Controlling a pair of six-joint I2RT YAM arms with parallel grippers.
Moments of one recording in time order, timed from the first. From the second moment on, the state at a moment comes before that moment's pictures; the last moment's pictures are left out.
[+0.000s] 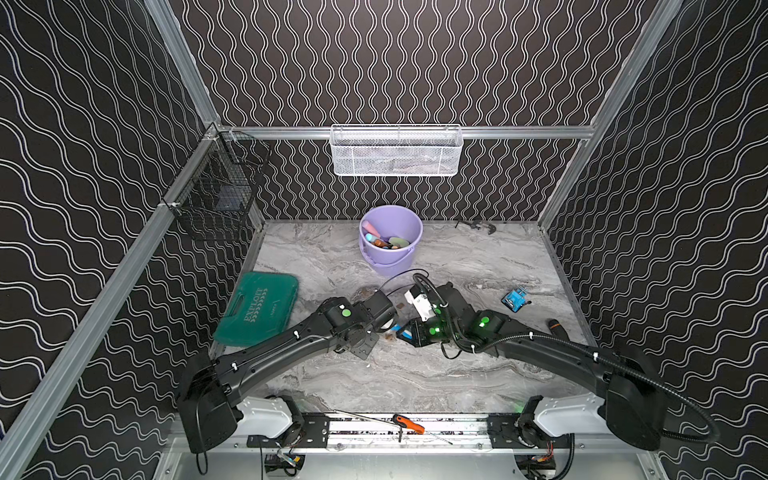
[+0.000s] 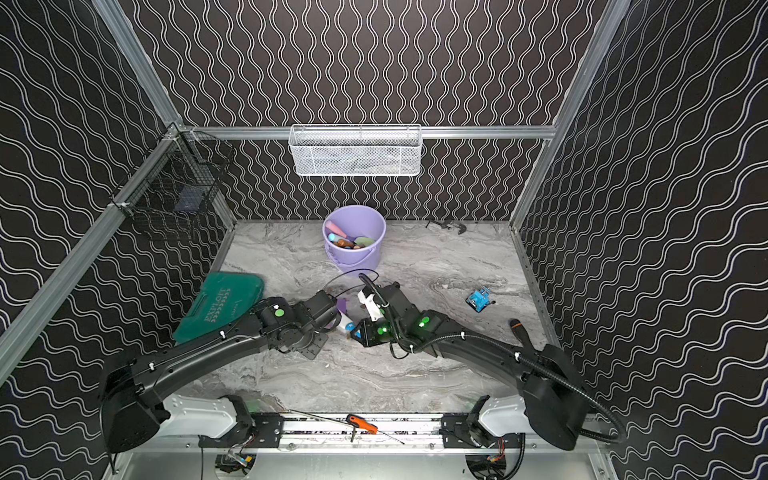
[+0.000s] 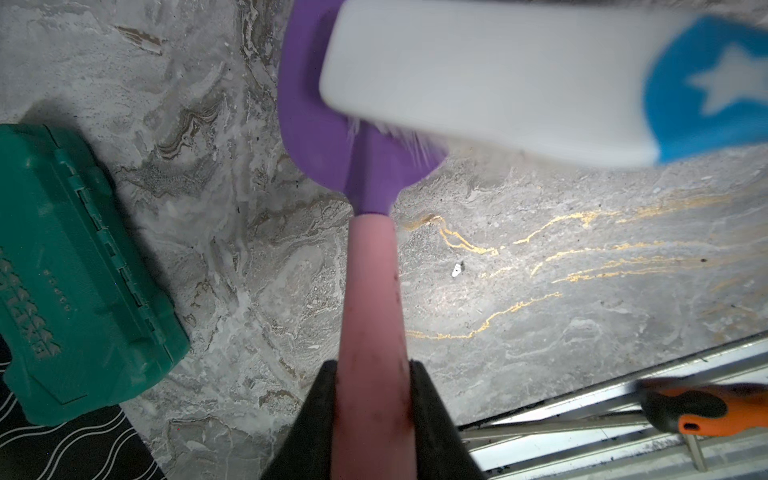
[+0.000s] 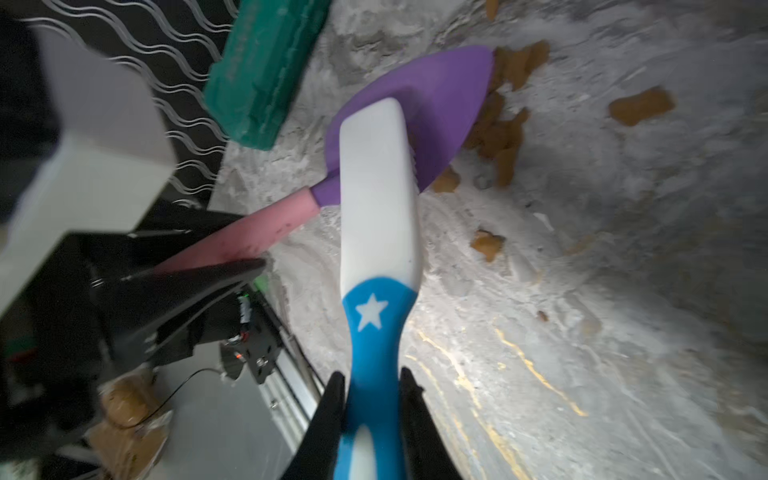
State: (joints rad) left arm -0.92 1.33 1.11 -1.16 -0.31 -0.33; right arm 0.88 1.37 0.91 -0.31 -0.24 0.63
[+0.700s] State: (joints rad) left arm -0.92 1.36 1.12 -1.15 -0.35 -0.33; right arm 0.89 1.40 0.90 -0.26 -0.19 0.63
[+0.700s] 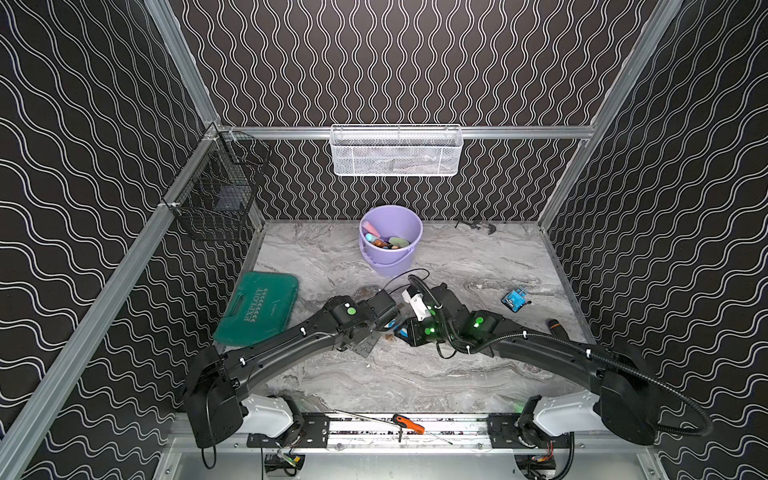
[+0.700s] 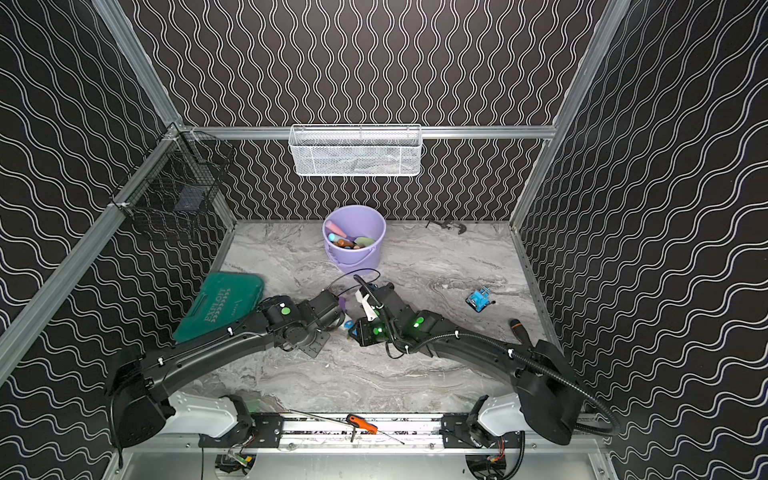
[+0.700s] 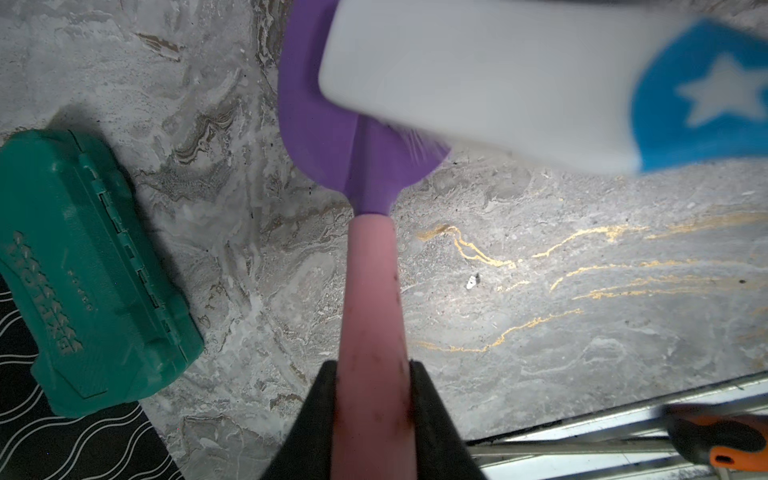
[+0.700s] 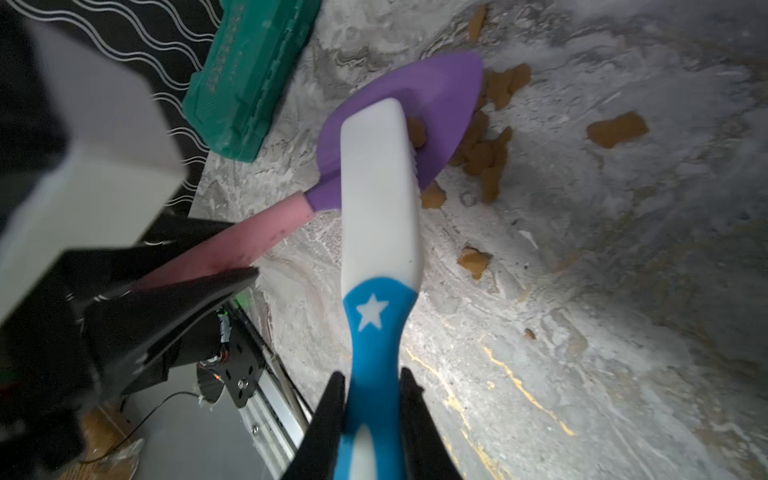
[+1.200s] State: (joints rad) left arm -0.92 1.37 1.12 -1.14 -0.34 -0.33; right arm 0.91 1.37 0.89 -0.22 -0.22 0.63
